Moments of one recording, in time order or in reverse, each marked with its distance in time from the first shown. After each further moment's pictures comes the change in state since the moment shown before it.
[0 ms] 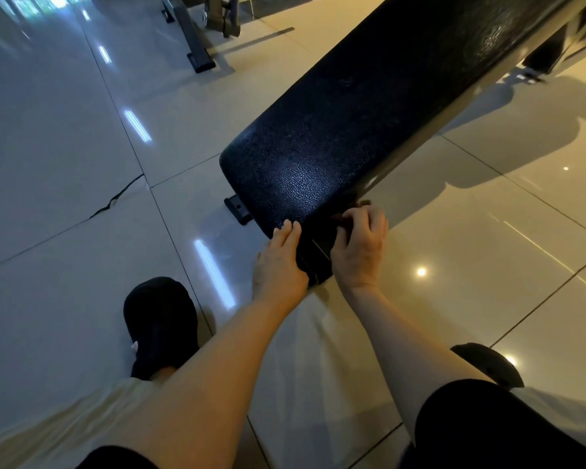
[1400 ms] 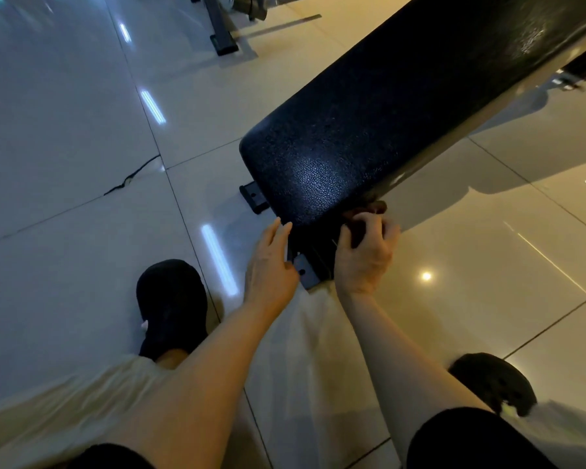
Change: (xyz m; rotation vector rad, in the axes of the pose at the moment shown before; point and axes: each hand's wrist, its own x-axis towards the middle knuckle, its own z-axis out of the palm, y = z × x) left_hand -0.008 -0.042 0.003 -0.178 0.183 -0.026; right_hand -0.023 -0.017 0.014 0.054 0.073 0.189
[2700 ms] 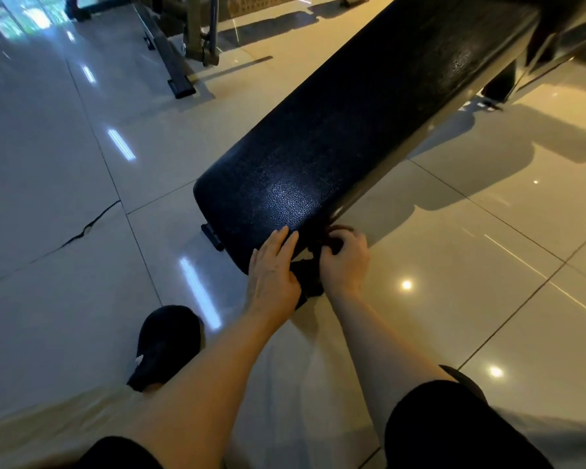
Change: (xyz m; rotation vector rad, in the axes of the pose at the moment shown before) left_hand 0.030 0.062 0.030 0.137 -0.060 0.234; right_hand 0.063 0.018 -0.024 -0.068 -0.202 0.158
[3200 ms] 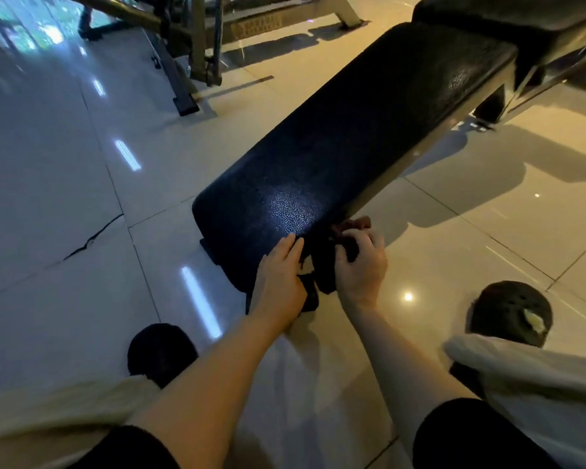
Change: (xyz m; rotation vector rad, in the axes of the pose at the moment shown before) left_hand 0.021 0.037 -0.007 -0.004 -0.027 -0.008; right_hand 0.031 -0.002 -0.036 0.008 0.092 -0.177
